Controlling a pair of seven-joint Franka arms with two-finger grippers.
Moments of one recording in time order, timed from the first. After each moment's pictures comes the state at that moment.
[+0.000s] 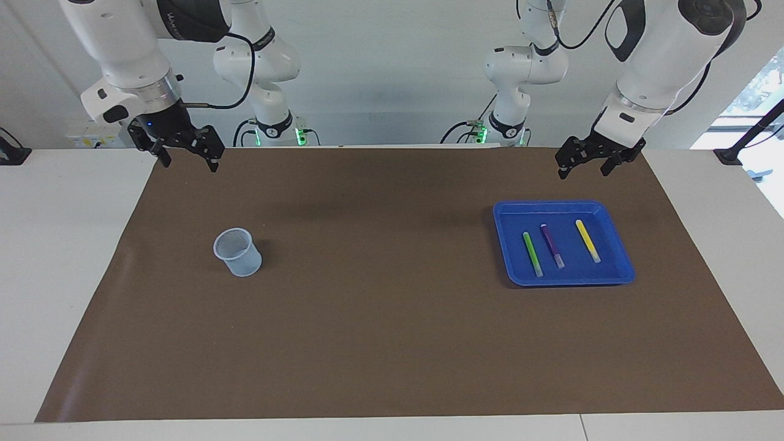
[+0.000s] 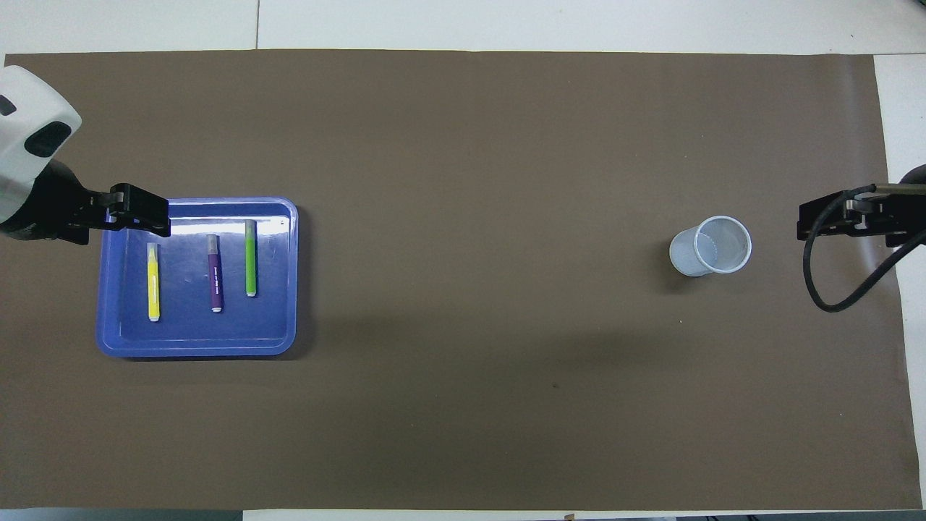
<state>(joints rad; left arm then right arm) -0.14 0.00 -0.02 -1.61 -0.02 1.55 -0.16 0.02 -0.05 -0.01 -1.66 -0.05 1.57 0.13</state>
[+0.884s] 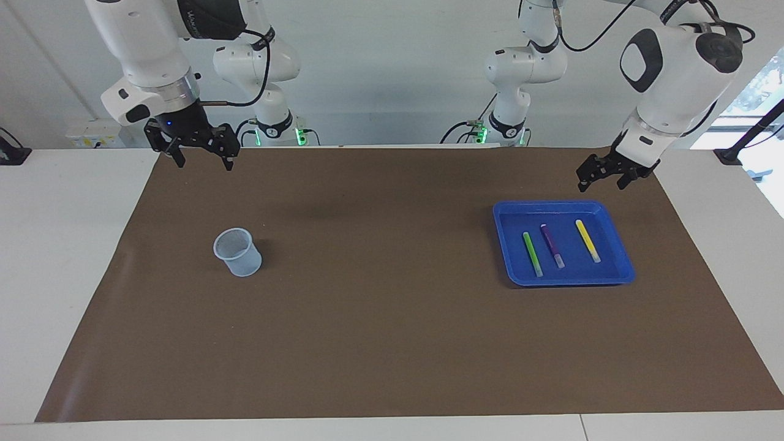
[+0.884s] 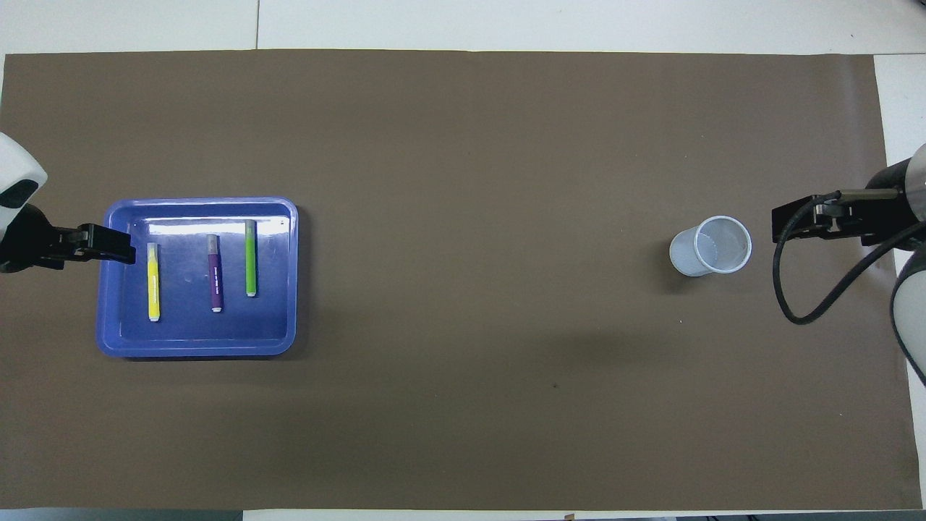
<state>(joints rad) 0.12 -0.06 0.00 -2.06 -0.02 1.94 0.21 0.04 -0.05 0.02 -1.66 -0.05 1.57 0.13</state>
